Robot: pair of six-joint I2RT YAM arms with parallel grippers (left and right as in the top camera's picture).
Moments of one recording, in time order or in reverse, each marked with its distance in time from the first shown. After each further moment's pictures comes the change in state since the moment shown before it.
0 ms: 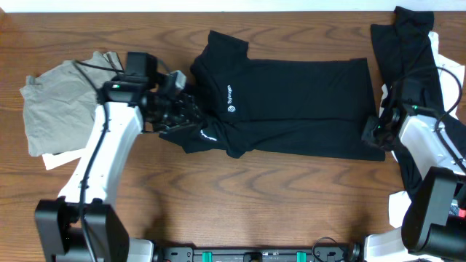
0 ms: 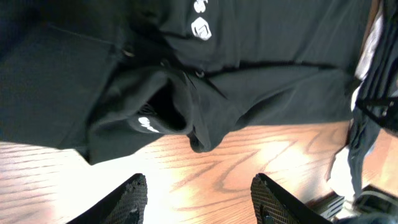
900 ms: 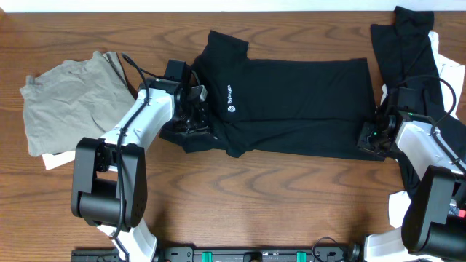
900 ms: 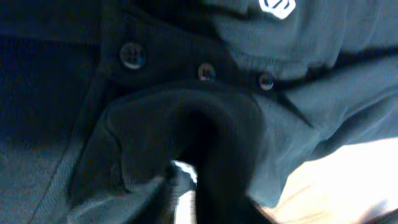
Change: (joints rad) left arm -0.095 0.269 -0.005 0.119 -0.109 0.000; right arm 0.000 0.000 -0.052 0.027 -0.041 0.000
